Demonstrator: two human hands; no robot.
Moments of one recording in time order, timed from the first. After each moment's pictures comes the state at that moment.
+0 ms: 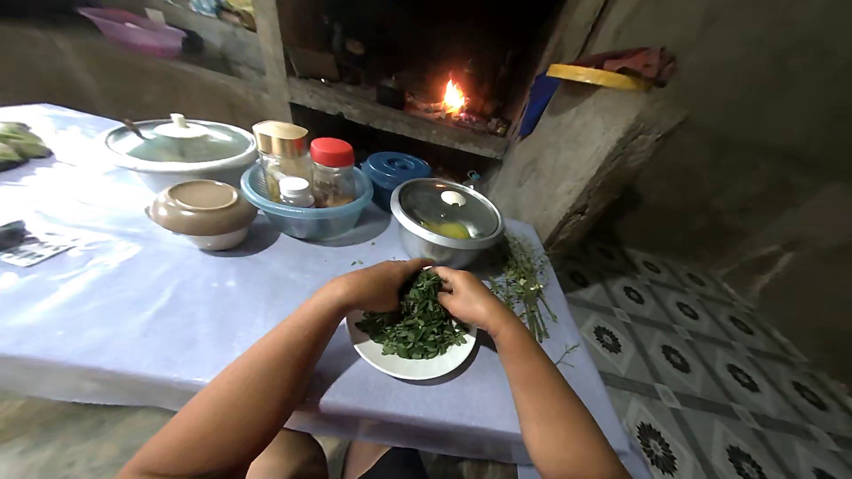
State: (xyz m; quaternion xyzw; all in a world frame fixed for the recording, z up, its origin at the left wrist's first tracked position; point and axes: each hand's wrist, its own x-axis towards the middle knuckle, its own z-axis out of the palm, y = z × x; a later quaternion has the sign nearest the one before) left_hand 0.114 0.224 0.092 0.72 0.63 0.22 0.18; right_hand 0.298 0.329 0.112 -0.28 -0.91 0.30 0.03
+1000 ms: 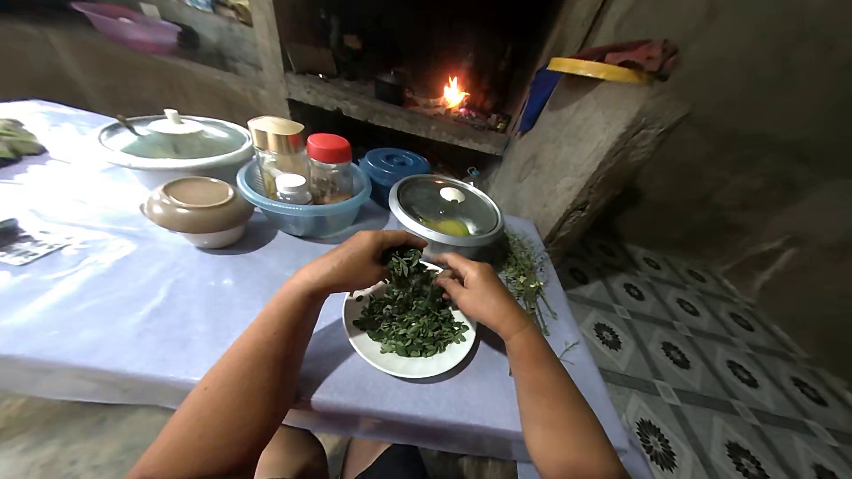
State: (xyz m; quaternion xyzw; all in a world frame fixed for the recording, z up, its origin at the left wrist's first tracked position) left_hand 0.091 0.205 0.111 0.71 0.57 0.39 0.12; right_hand 0.314 0.321 0.125 -0.23 -0.93 0.25 0.15
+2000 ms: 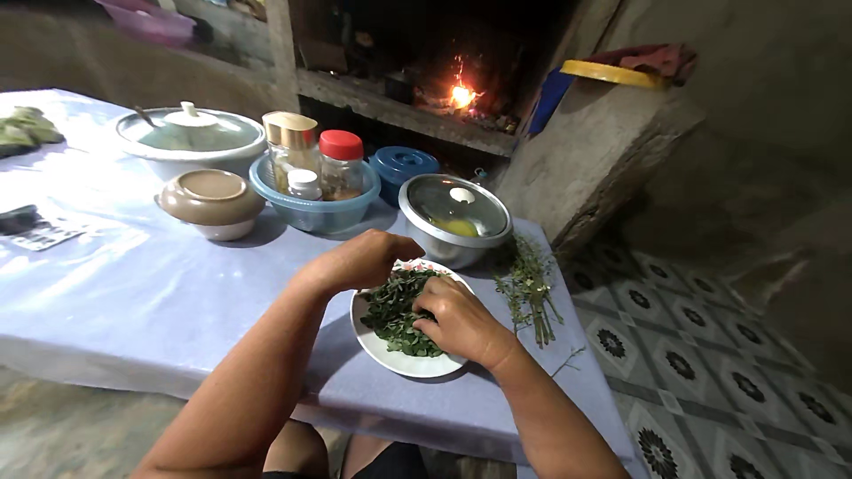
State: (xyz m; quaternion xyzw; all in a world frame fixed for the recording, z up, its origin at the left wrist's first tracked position) left_hand 0.086 0.204 0.112 0.73 0.62 0.28 0.06; right_hand 0.302 0.290 0.099 -0.09 -0.99 0.06 0.04
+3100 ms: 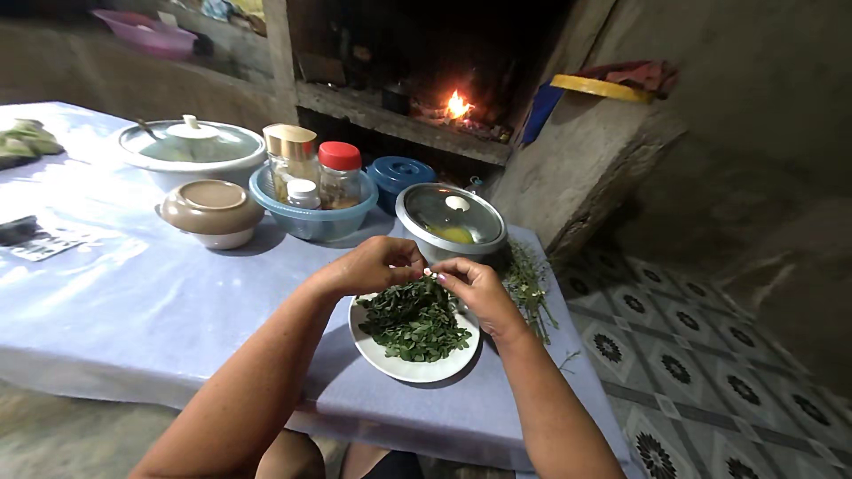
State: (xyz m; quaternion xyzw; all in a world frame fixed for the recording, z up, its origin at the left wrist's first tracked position) left_hand 0.095 0.203 0.112 0.71 0.52 0.43 0.20; right_hand 0.307 0.321 0.112 -0.17 -0.83 0.46 0.28
